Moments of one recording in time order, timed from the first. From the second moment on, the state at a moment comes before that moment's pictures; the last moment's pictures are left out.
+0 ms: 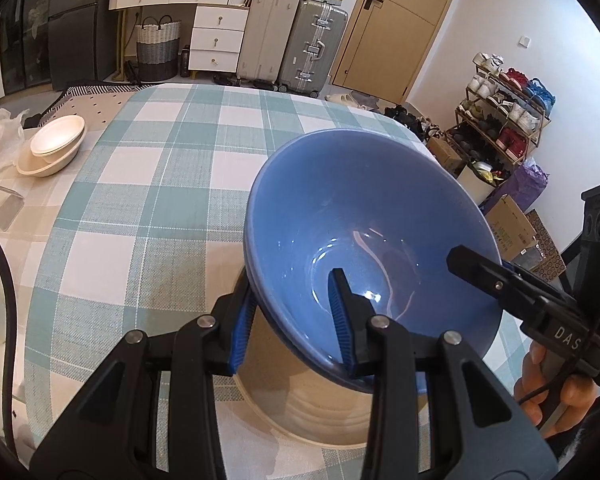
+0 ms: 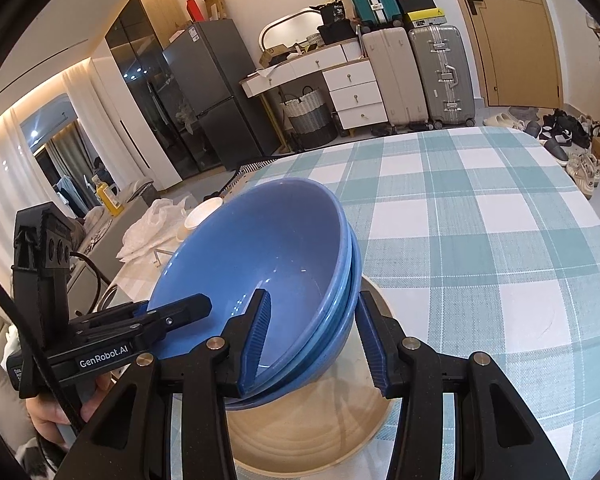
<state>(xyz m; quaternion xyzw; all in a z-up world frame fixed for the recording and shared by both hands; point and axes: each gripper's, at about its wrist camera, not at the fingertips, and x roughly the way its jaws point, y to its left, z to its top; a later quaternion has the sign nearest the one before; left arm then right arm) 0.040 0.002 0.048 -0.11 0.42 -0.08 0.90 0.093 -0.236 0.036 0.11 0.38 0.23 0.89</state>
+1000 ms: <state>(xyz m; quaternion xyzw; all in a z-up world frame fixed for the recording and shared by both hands) 0.024 0.023 0.049 -0.07 0.32 -0.09 0.94 0.089 -0.254 0.041 0.11 0.34 0.26 0.90</state>
